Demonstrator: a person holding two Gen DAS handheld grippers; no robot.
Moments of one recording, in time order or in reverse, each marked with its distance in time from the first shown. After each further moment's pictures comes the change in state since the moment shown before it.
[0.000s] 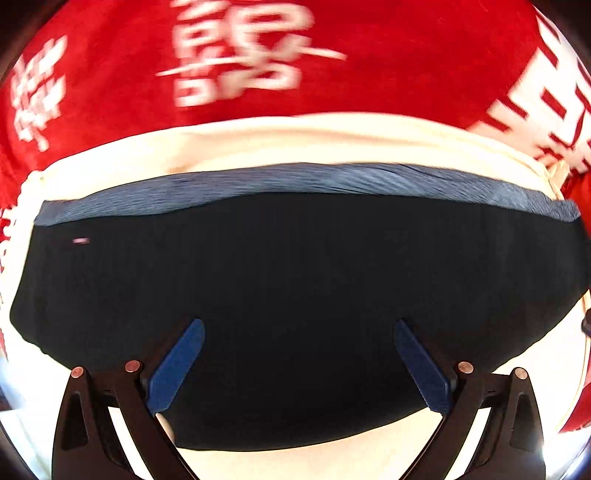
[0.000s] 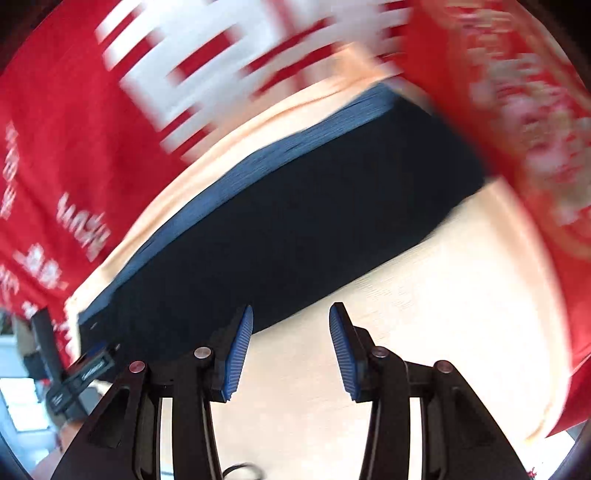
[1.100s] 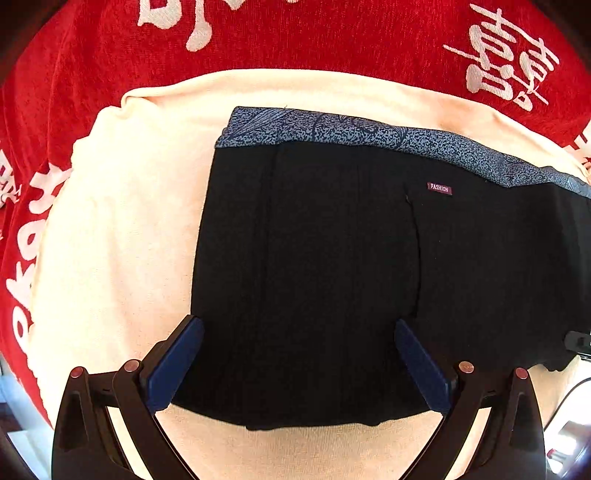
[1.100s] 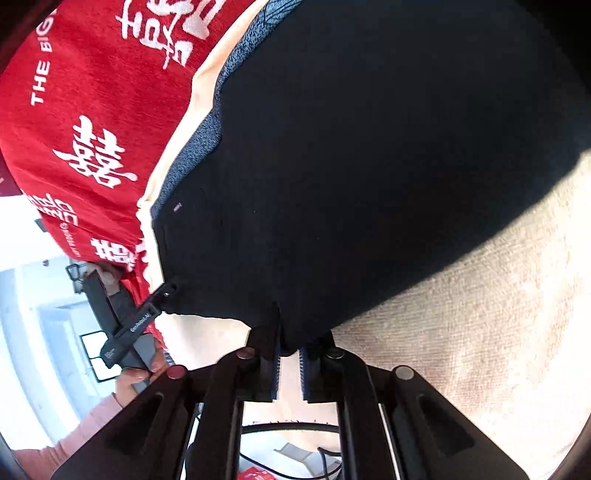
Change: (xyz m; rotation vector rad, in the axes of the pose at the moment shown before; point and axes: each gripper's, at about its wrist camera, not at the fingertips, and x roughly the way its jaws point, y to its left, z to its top) left arm 0.014 0.360 -0.032 0.045 -0.018 0.015; right arm 0.187 0.187 -0.160 0.058 0.304 0.396
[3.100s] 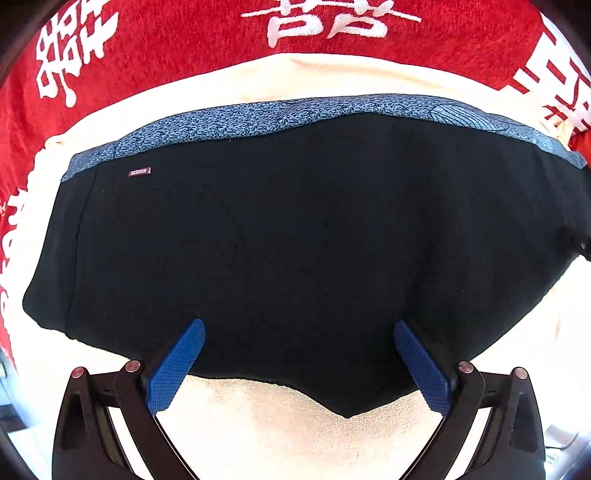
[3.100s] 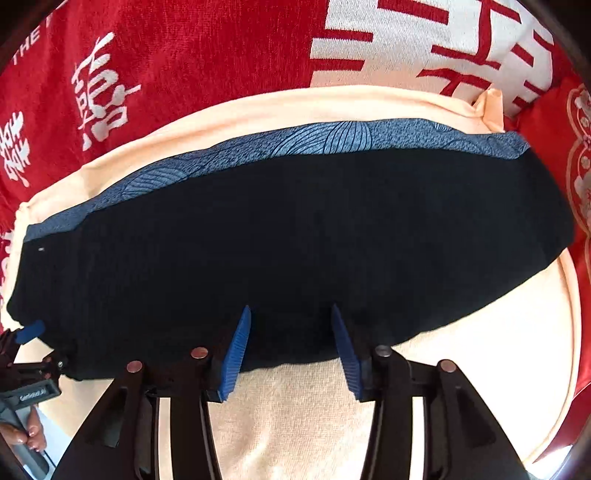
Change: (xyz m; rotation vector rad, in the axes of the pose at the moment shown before) left arm -0.045 -0.222 0.000 0.045 0.049 0.008; right arm -0.130 -0.027 0.083 -0.361 -0.280 -0.688
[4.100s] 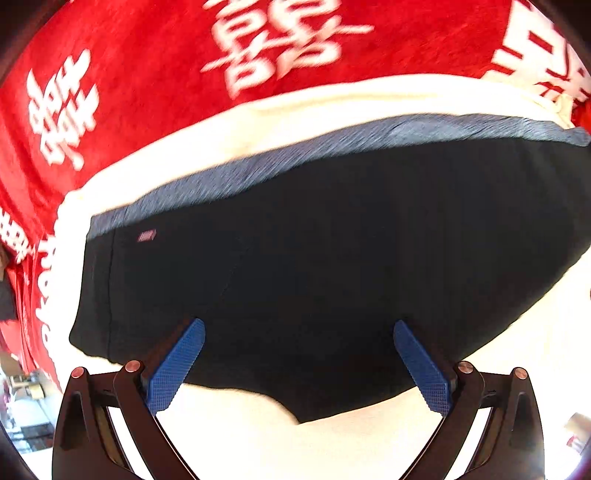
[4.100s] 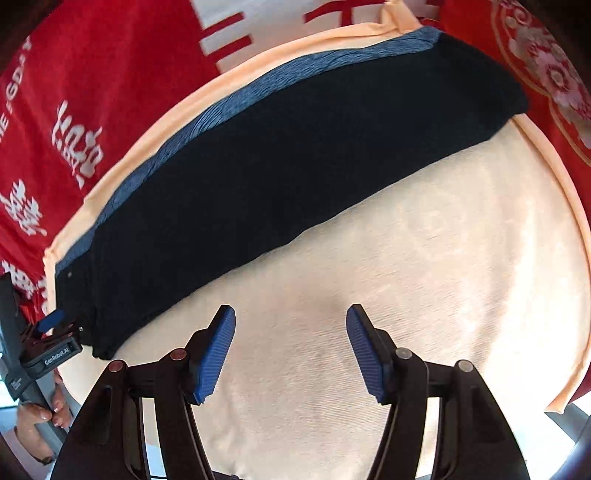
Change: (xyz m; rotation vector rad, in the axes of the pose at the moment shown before) left arm -0.049 -0.082 0.040 0.114 -0.014 0.127; right arm -0.042 -0.104 -0.066 0.285 0.081 0.161
